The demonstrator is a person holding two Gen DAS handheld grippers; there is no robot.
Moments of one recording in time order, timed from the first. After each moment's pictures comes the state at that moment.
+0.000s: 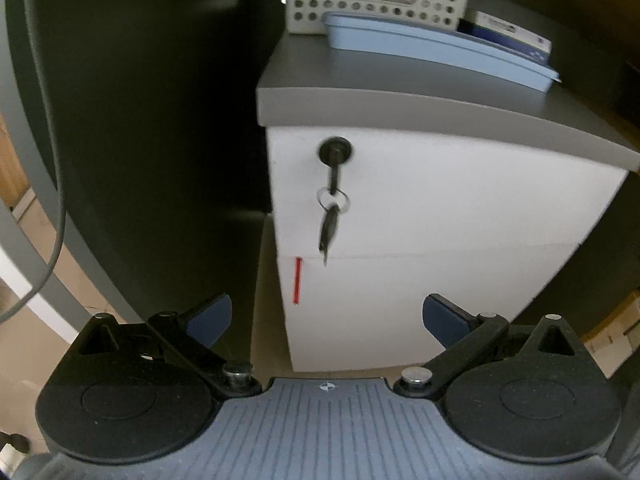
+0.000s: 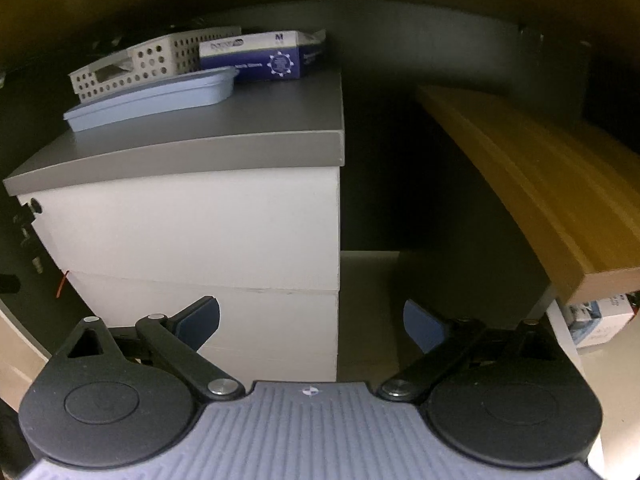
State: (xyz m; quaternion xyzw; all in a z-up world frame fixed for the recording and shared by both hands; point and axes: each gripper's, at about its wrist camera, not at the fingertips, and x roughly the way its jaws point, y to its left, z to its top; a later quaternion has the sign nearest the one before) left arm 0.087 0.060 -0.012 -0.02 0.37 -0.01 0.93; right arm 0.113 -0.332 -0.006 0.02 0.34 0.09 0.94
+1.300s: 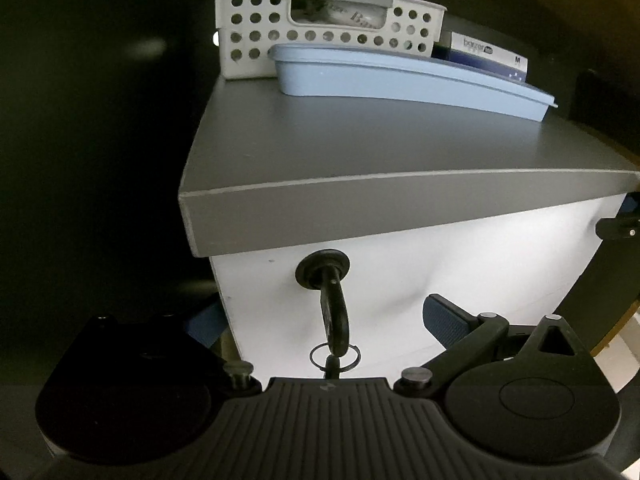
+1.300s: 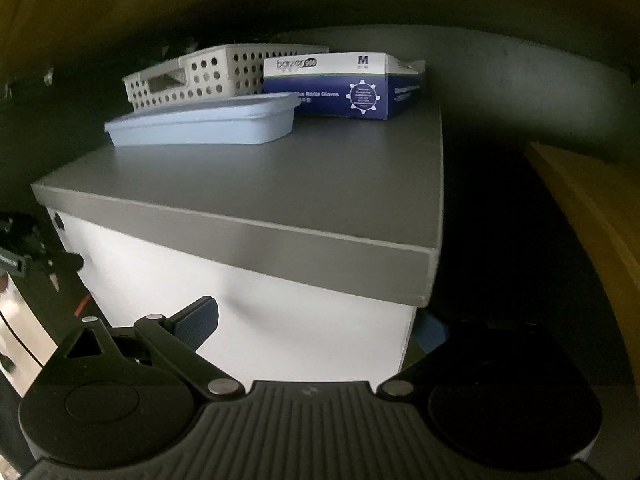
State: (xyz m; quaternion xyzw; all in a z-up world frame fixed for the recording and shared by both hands) left arm 0.168 0.066 -0.026 0.02 0.30 -0.11 0.95; right arm 0.206 -0.309 -0.015 -0.01 0.28 0.24 0.93
